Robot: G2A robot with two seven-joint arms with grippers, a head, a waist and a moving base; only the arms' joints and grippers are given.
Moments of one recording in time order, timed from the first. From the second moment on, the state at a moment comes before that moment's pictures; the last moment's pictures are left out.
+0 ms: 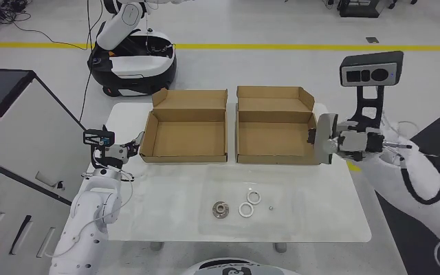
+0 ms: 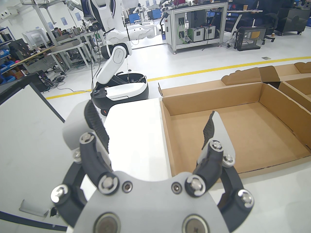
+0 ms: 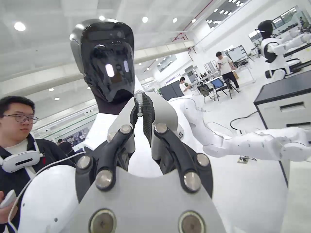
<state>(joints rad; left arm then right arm) 1.73 -1.15 -1.60 -1.80 1.33 0.00 0.00 -0.93 -0.65 0.93 -2.01 1.44 -0.74 1.08</state>
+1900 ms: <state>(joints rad) 1.73 -1.15 -1.60 -1.80 1.33 0.00 0.00 -1.21 -1.02 1.32 -1.90 1.33 -0.40 1.42</state>
